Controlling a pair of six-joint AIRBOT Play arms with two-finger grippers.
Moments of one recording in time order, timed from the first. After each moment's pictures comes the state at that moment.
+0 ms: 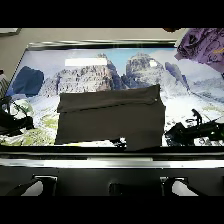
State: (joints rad) left arm 0.28 -1.13 0.99 1.61 -1.40 -1.71; right arm -0.55 -1.27 0.76 -0.99 1.41 1.24
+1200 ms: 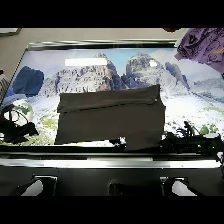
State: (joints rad) left arm 0.40 -1.10 0.86 1.43 -1.40 -1.62; right arm -0.56 -1.25 0.49 -0.82 1.21 1.11
